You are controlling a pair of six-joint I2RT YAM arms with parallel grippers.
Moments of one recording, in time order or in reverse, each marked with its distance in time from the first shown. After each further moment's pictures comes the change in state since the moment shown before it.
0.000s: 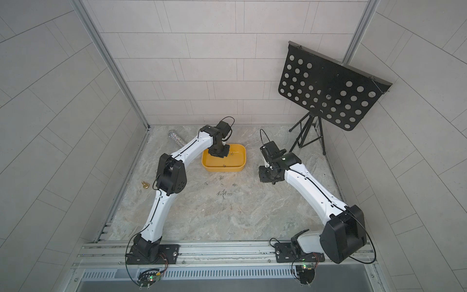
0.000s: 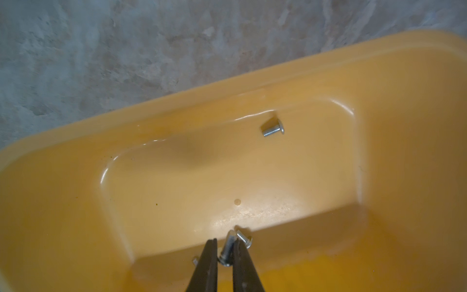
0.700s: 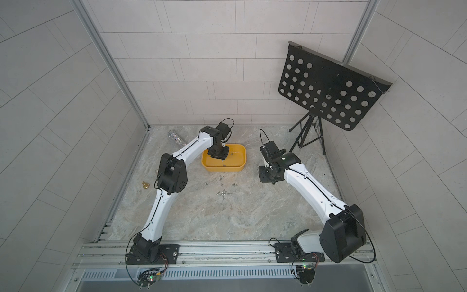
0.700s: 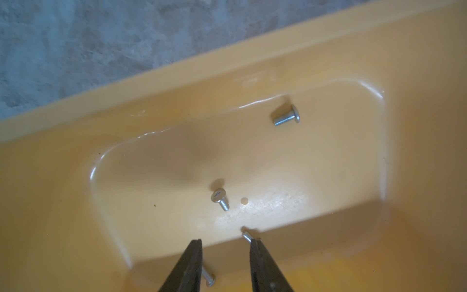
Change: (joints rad) left arm 0.013 0.008 0.000 -0.023 0.013 0.024; right arm 0.000 0.005 0.000 -0.001 -0.003 0.000
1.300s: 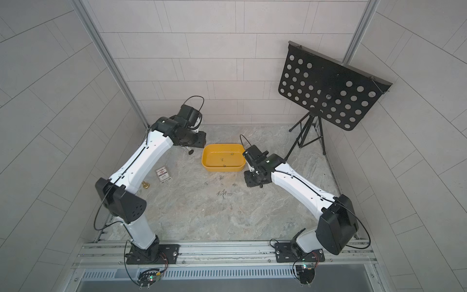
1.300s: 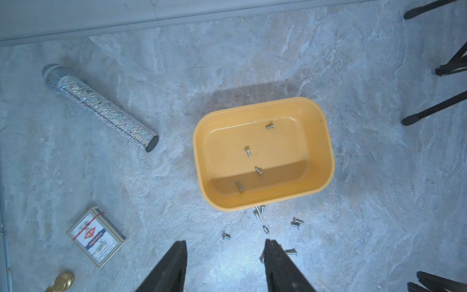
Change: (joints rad) left arm 0.095 -0.720 -0.396 0.016 -0.069 0.000; right arm 0.225 0.107 0.050 0.031 -0.006 0.012
